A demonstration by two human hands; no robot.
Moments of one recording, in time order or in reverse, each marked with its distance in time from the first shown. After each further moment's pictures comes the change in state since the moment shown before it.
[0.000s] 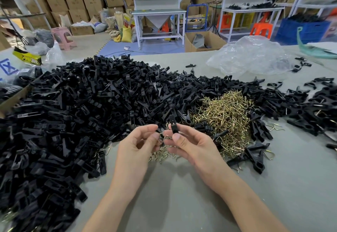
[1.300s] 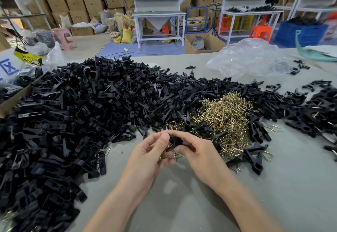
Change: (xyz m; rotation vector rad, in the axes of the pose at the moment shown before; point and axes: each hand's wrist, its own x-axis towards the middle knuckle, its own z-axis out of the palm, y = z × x) left_hand -0.007 0.003 0.017 -0.463 -0.238 -0.279; right_hand -0.007 -0.001 -0.010 -0.737 0.022 -0.211
